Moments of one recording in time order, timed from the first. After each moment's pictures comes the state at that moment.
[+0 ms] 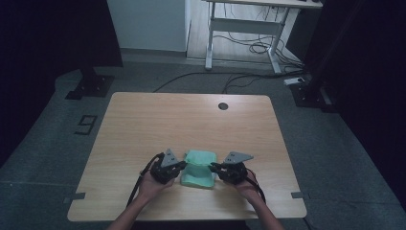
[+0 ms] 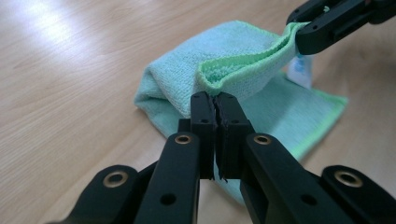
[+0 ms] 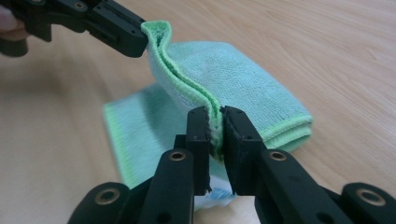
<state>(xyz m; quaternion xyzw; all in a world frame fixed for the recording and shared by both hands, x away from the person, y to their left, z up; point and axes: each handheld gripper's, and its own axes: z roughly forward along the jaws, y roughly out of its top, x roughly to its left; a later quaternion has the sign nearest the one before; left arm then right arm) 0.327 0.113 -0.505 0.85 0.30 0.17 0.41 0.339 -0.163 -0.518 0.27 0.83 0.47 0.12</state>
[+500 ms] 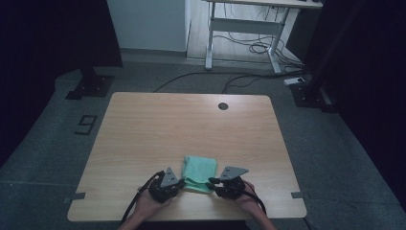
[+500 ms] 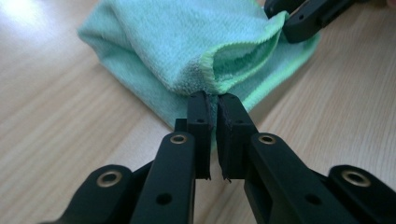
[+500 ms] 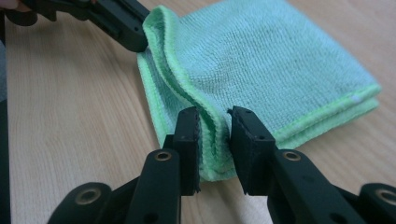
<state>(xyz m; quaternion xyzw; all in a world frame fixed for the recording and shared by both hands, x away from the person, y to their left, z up) 0.286 0.115 -0.537 0.87 0.28 0.14 0.38 0.309 -0.158 -0.545 0.24 0.86 0.44 0.09</state>
